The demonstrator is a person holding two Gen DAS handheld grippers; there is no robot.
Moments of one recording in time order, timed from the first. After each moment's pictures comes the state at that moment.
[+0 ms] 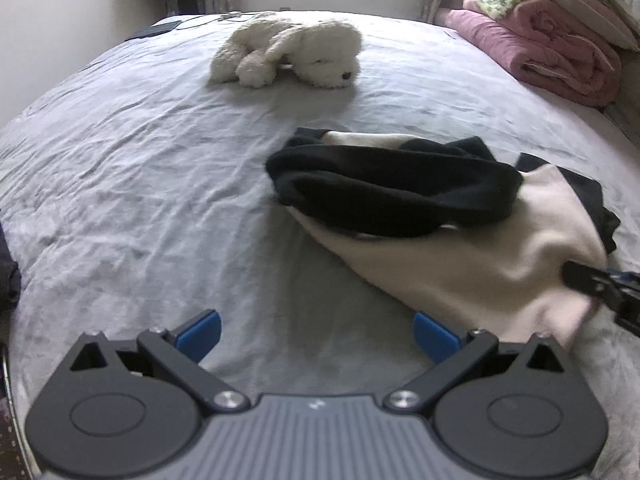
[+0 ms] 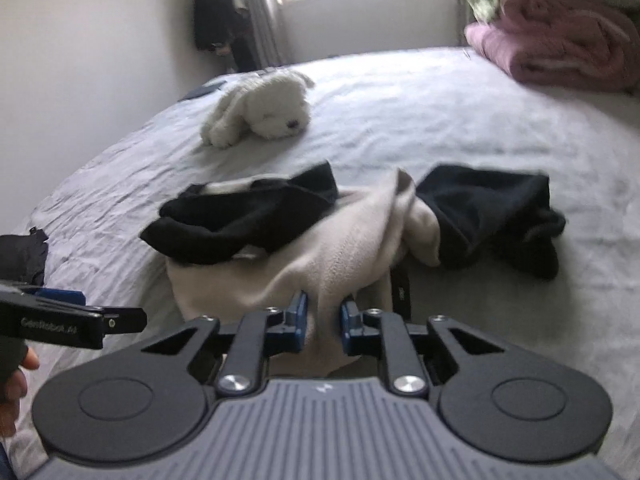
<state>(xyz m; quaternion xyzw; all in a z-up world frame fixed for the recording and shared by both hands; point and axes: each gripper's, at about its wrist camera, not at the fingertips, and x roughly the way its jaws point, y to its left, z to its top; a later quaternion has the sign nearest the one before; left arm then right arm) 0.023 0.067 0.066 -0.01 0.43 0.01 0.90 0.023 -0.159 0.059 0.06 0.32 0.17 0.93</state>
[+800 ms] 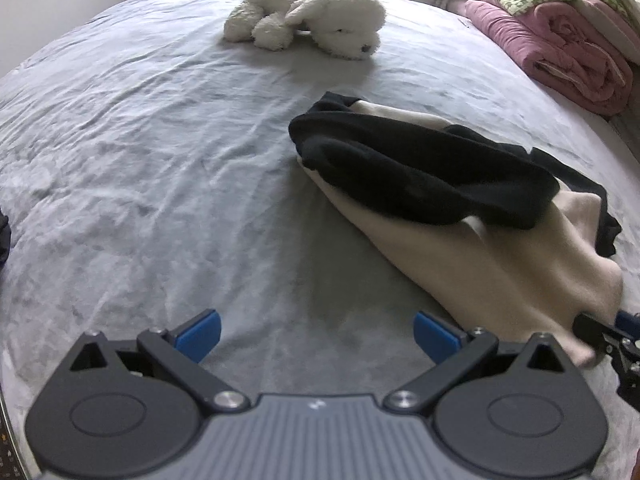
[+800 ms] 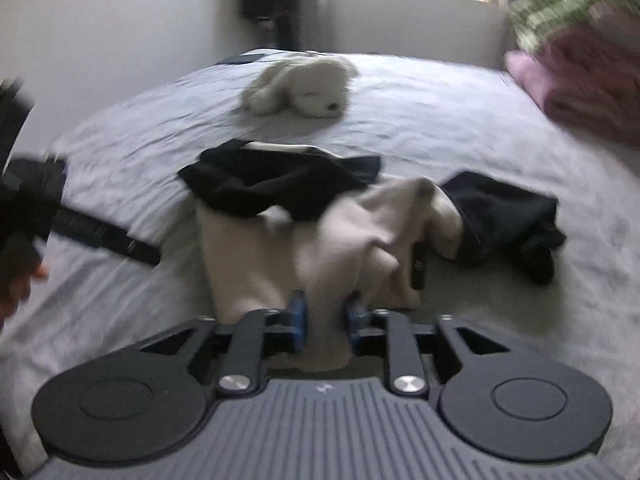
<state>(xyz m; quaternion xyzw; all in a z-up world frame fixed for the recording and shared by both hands) 0.030 0.086 0.055 -0.05 0.47 0.00 0.88 0.001 -0.154 0.058 -0.01 0.34 0.19 0.92</state>
